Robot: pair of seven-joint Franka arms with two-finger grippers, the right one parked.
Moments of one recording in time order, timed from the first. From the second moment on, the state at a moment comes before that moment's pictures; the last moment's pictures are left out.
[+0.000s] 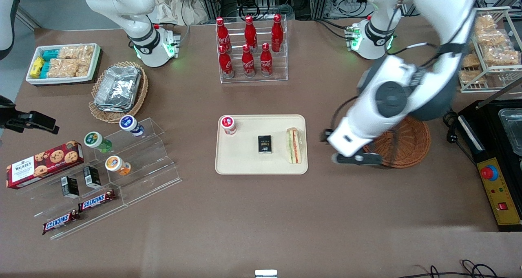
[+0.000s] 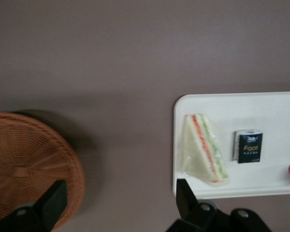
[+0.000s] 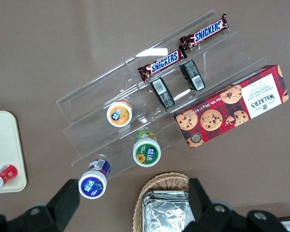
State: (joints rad) arm 0.11 0.36 -0.55 -1.56 0.11 1.82 -0.41
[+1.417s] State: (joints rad) arm 0.02 0.00 -0.20 -1.50 0.08 1.52 -0.09
